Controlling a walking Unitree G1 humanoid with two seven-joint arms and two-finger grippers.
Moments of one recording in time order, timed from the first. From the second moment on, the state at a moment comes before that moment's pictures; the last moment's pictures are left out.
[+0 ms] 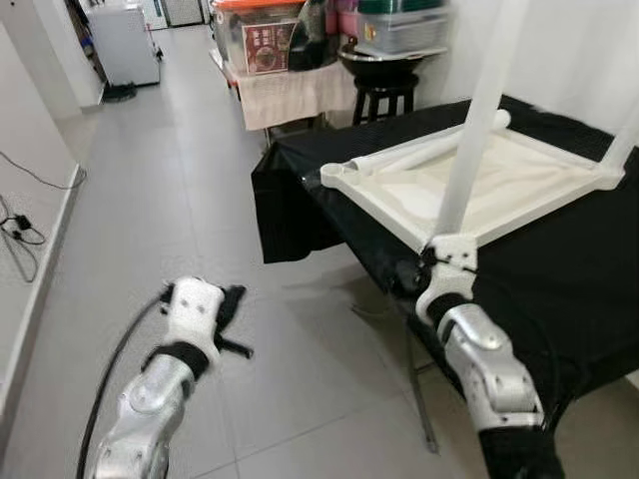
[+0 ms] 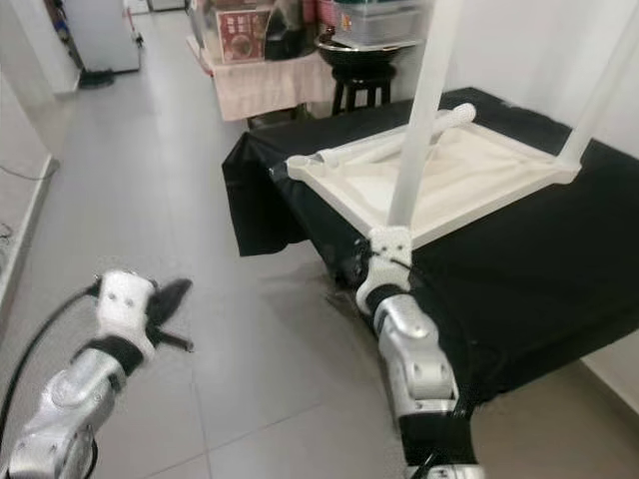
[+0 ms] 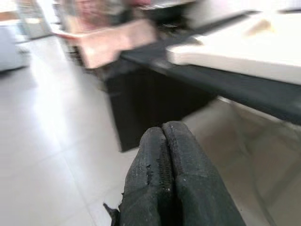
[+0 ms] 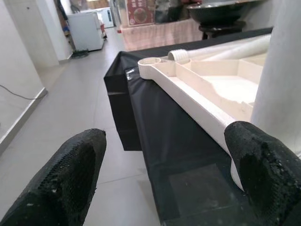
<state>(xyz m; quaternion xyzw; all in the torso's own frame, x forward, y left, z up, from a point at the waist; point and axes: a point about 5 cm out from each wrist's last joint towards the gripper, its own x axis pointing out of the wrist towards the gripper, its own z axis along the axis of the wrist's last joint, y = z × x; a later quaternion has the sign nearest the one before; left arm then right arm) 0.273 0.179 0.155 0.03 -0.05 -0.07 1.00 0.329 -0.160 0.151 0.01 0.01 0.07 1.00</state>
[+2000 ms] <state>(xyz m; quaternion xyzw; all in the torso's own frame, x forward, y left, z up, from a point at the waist) 0.251 0.157 0.142 0.00 -0.01 -0.13 0.99 0.299 -0.137 0.142 -0.03 0.02 0.32 0.95</state>
